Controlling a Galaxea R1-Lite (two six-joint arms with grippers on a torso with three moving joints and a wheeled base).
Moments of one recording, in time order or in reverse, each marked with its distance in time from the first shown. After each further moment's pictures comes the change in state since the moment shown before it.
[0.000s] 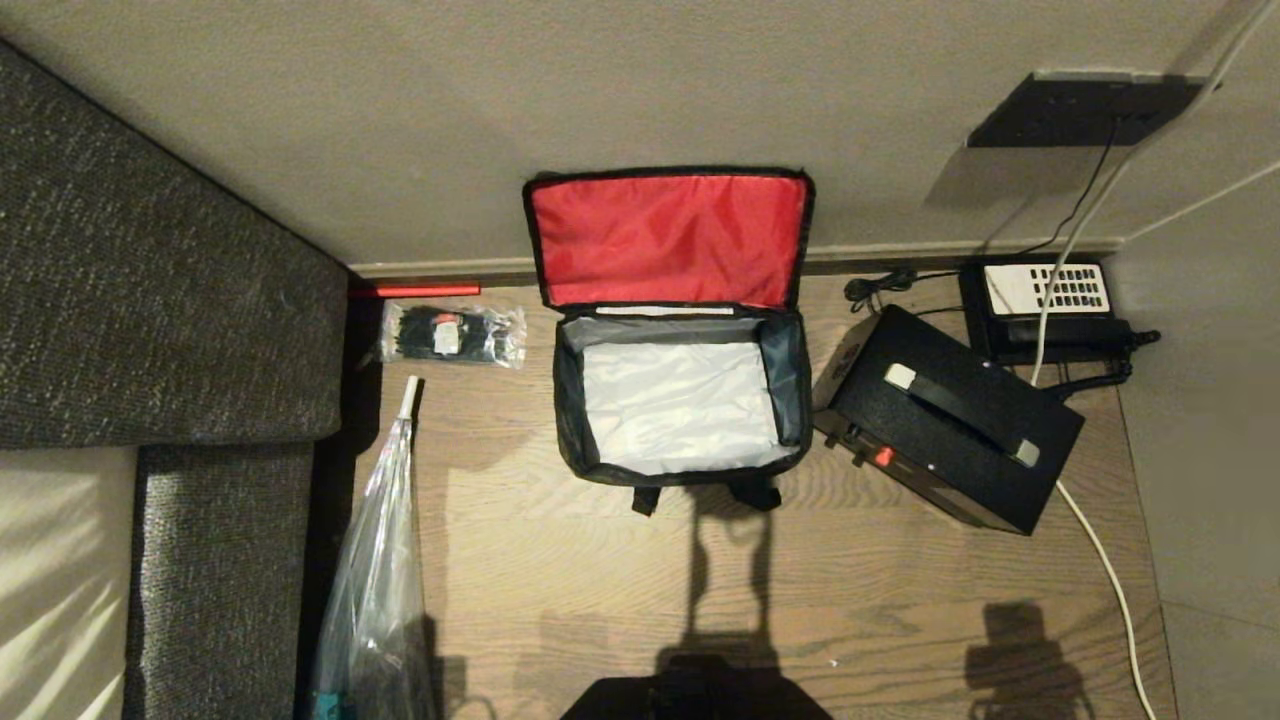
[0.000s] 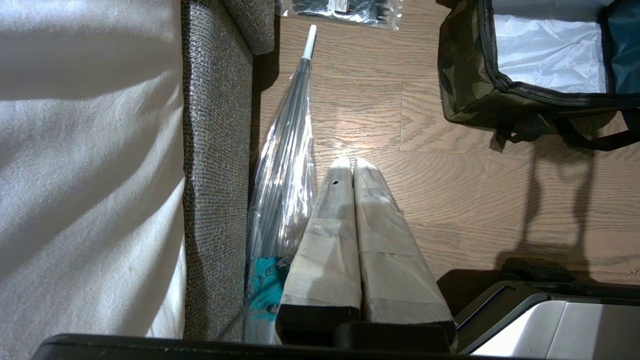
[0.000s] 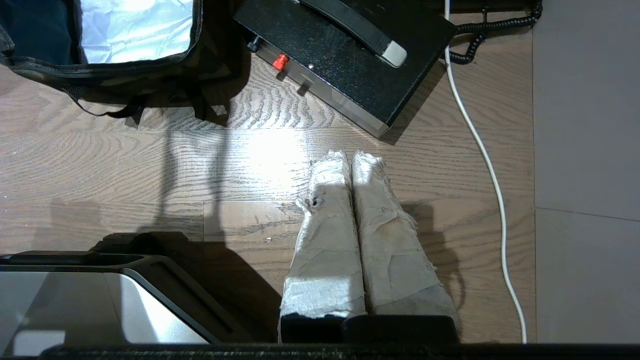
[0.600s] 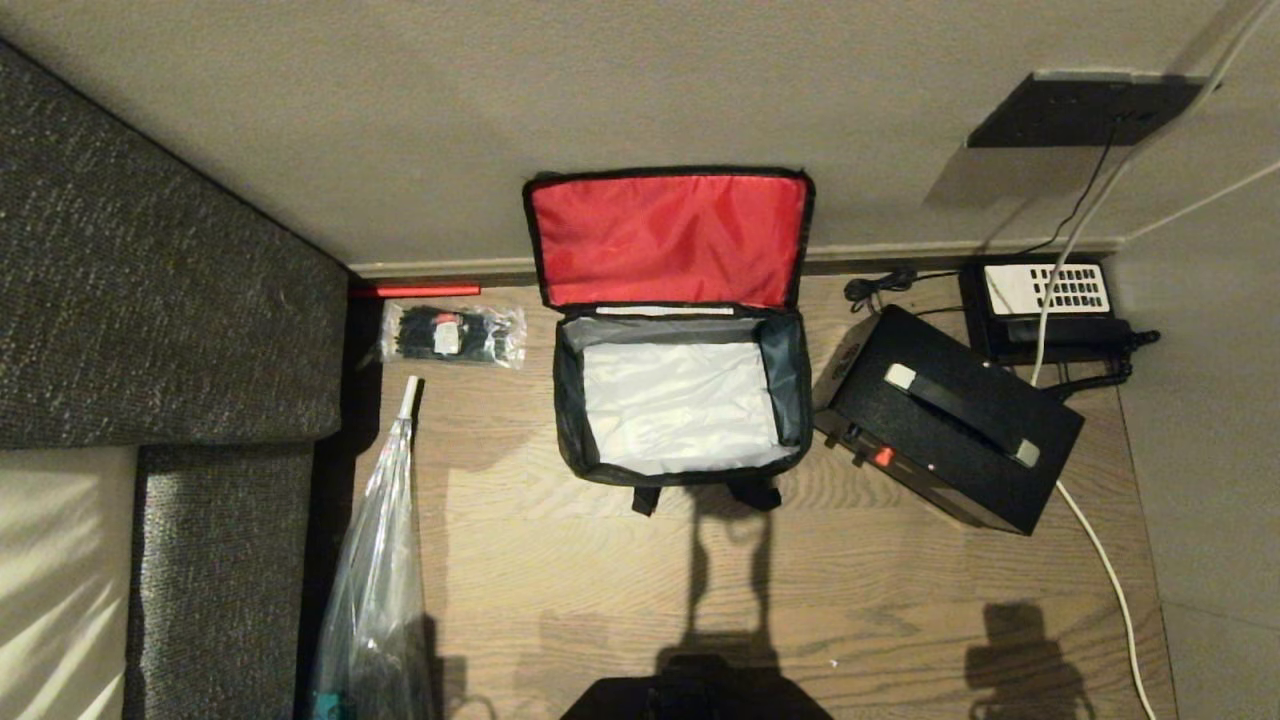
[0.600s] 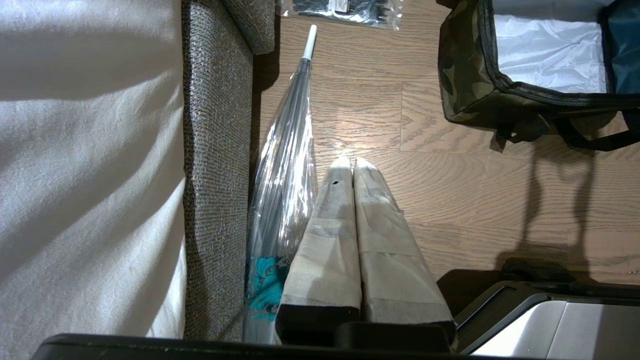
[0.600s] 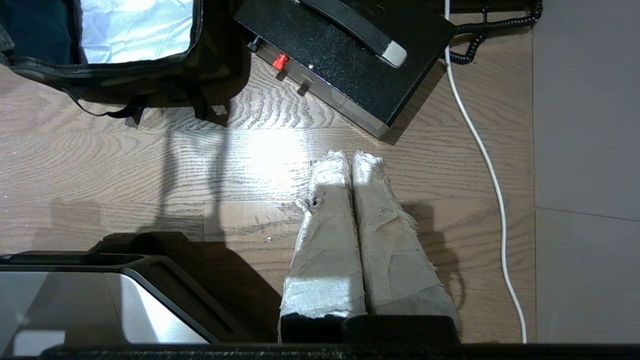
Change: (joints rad) left arm 0.000 0.000 0.000 0.000 0.000 0.000; right arm 0.000 0.000 0.000 0.000 0.000 0.000
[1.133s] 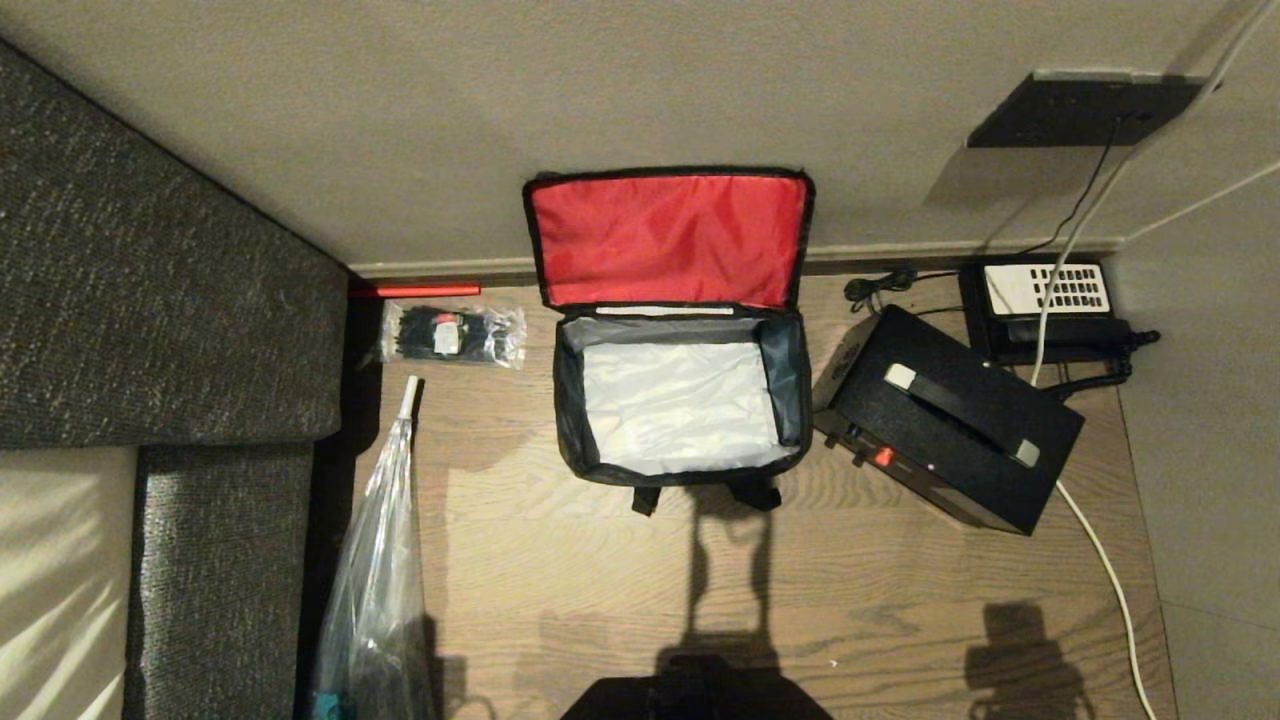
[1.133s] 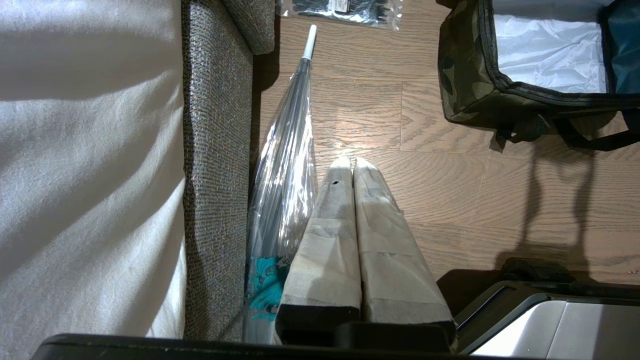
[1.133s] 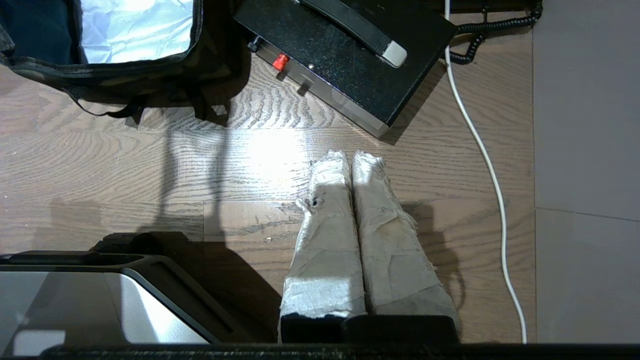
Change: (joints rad) left arm 0.000 0.000 0.000 0.000 0.001 0.000; right arm 0.000 0.000 0.000 0.000 0.000 0.000
